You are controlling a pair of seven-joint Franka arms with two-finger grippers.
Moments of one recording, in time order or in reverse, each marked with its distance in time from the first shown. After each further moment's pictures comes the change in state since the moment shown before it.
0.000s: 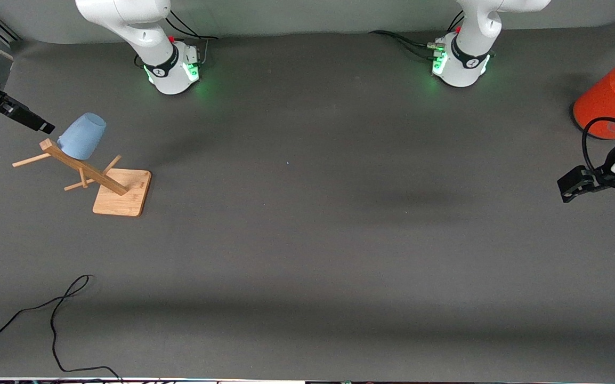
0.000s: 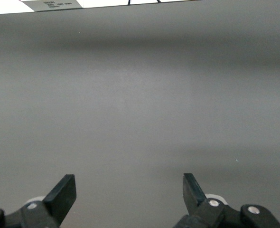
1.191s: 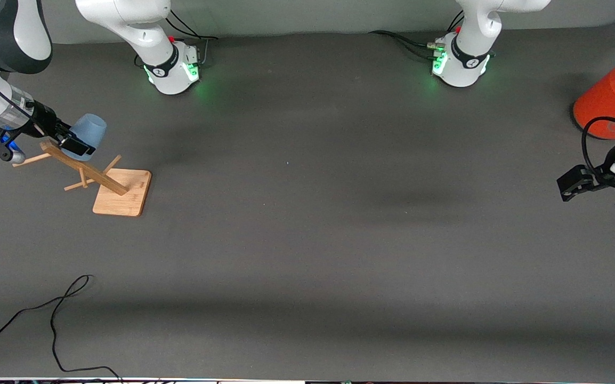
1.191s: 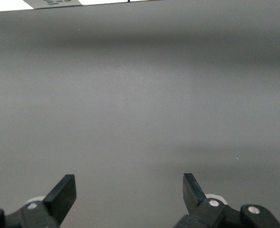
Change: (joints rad) left arm 0.000 0.000 0.000 0.001 0.000 -0.007 0.001; right arm -0.002 0.002 -0.024 -0.323 0.001 0.279 0.056
